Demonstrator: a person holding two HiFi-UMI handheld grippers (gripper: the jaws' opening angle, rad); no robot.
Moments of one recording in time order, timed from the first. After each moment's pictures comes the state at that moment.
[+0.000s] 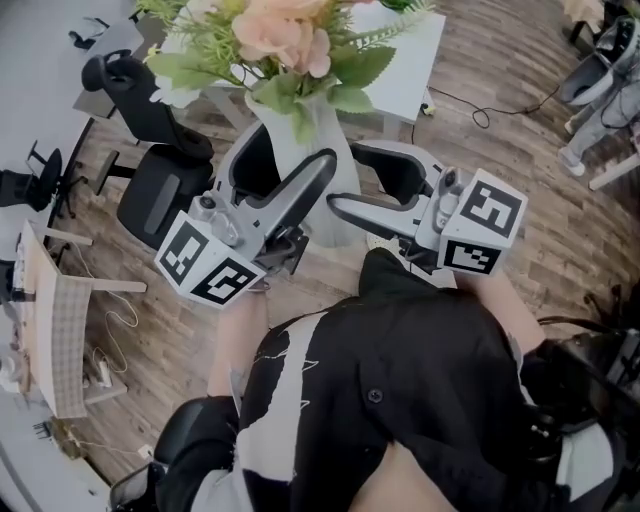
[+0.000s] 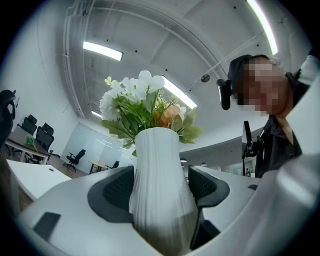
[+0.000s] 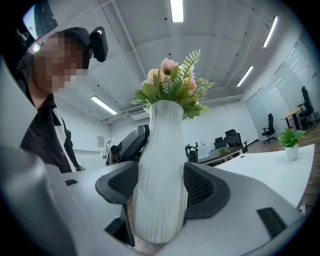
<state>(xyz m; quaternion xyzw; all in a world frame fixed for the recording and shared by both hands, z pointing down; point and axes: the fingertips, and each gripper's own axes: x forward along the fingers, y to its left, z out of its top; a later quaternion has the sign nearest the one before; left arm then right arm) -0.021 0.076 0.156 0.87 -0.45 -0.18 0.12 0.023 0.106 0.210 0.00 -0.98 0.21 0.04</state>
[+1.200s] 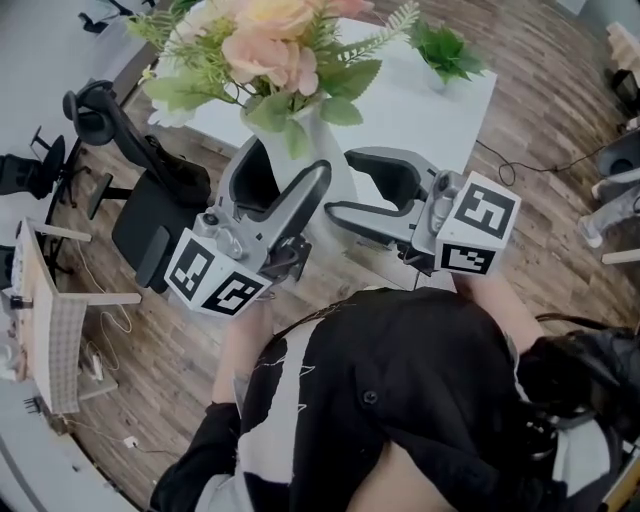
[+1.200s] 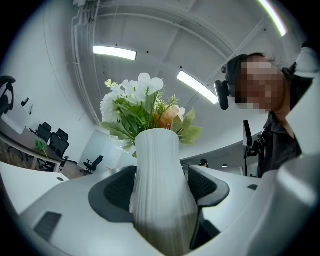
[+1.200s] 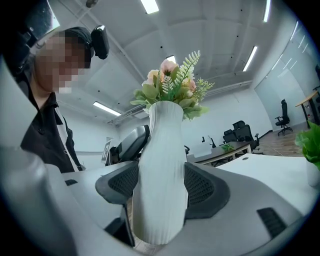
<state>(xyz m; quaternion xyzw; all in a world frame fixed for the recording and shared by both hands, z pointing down) -0.110 -0.136 0.221 0.82 -0.53 -0.19 0.11 -0.061 -0.114 0.274 -0.09 -0.97 0.22 0.05</state>
